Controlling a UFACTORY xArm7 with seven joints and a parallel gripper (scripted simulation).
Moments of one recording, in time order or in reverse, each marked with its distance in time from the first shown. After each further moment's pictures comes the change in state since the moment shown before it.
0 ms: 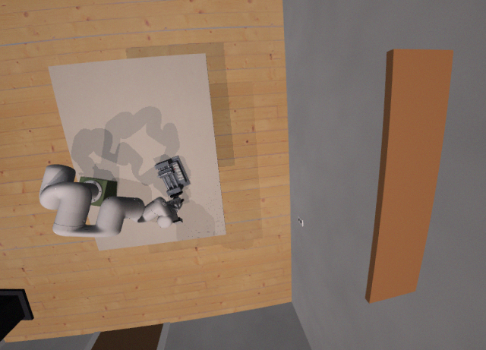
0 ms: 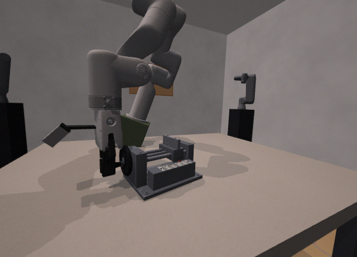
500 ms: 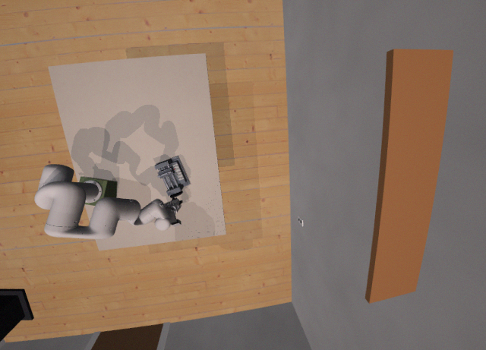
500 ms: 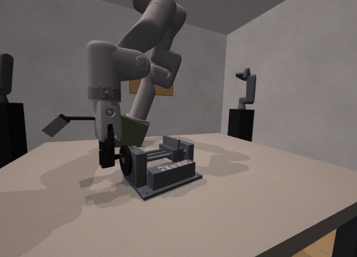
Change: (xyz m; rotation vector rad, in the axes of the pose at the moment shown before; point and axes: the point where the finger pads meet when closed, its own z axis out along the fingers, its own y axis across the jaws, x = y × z) arm 0.000 0.005 -0.021 -0.001 0.000 0.001
